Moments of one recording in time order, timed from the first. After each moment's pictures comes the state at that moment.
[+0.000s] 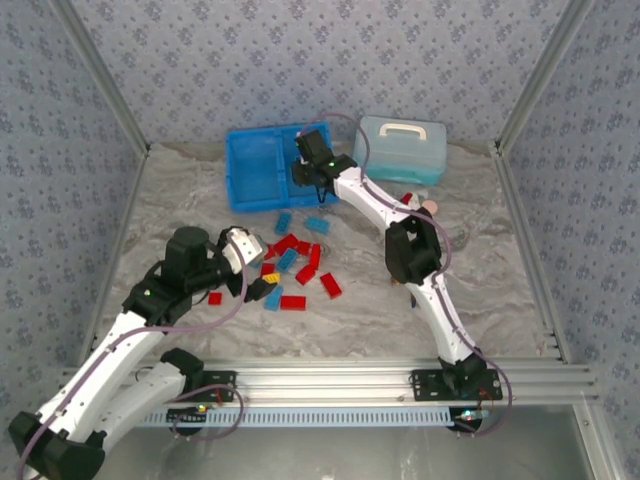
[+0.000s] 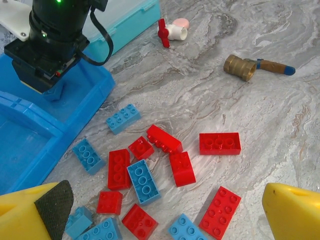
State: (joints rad) left arm -0.51 0.76 0.74 -0.50 0.35 0.39; right arm 0.61 2.46 2.30 -0.58 0.13 0.29
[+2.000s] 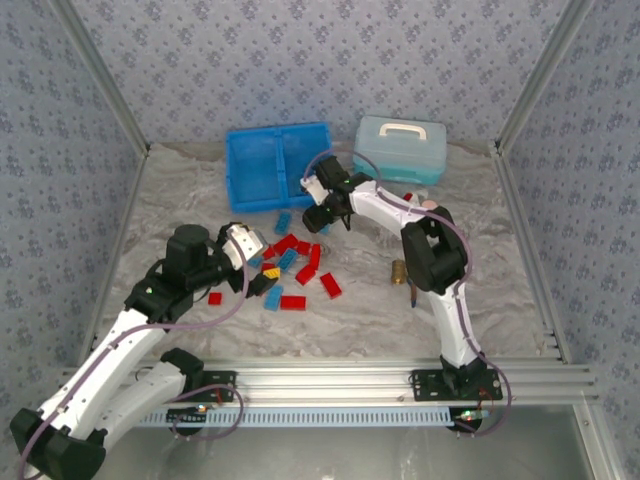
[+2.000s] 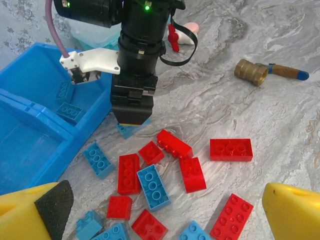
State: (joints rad) left arm -0.51 0.77 0.74 -0.46 0.33 0.39; right arm 0.59 2.21 1.80 -0.67 -0.11 -0.12
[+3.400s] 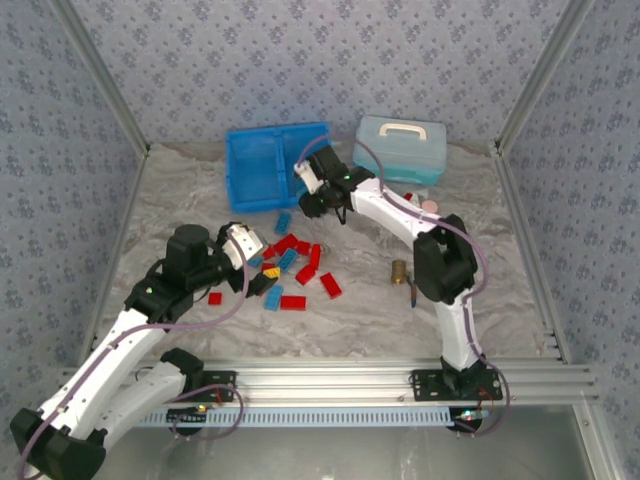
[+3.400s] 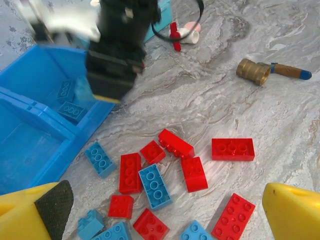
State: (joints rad) left arm -0.51 0.77 0.74 -0.45 0.31 0.39; right arm 0.64 2.06 1.82 -0.63 -0.04 -0.01
